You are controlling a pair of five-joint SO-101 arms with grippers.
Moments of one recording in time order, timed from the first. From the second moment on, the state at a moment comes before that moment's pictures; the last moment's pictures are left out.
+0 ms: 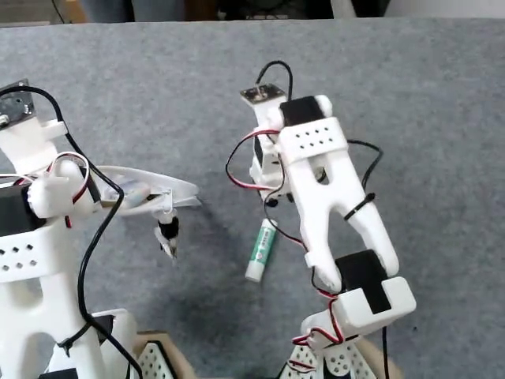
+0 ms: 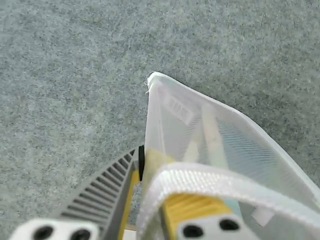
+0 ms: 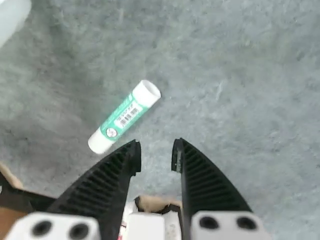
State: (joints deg) left arm -16.1 -40.1 9.5 100.8 12.6; right arm -16.4 4.9 1.4 99.0 5.2
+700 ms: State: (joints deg) left arm -16.1 -40.1 9.5 100.8 12.6; right arm -17.1 -10.5 18.6 90.2 -0.7
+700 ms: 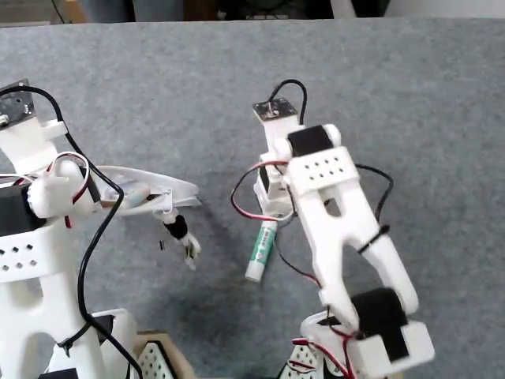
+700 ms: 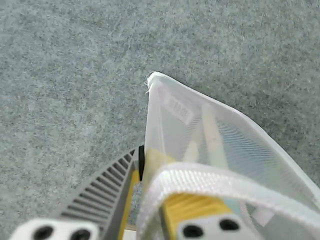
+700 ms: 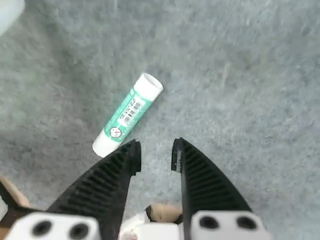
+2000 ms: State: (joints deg) left arm -16.1 -40.1 9.5 100.8 12.6; right arm -27.8 5.8 34.4 67.1 -8.6
